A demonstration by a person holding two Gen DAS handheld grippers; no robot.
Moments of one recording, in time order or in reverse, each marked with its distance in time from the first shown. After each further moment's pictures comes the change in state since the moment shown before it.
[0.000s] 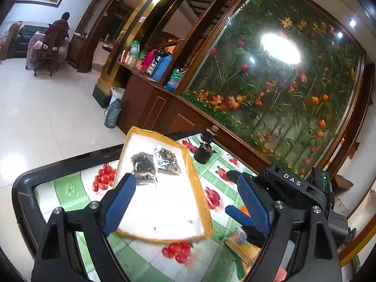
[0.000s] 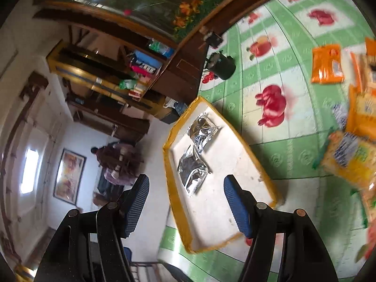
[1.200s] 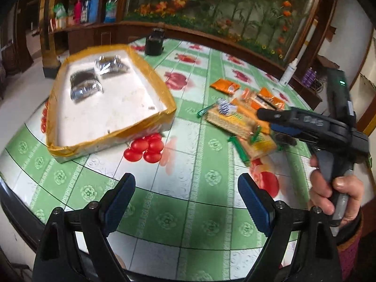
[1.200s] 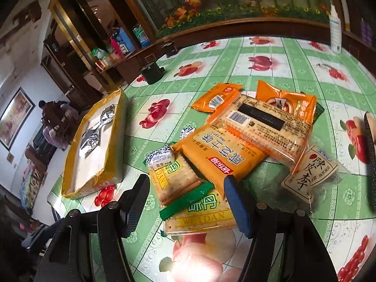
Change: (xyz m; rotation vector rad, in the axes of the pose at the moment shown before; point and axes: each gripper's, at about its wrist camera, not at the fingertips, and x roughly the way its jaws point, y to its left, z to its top) left arm 0.036 -0.048 -0.110 0.411 0.587 -0.107; right arm -0.100 -0.124 0.008 -0.359 0.000 -0.367
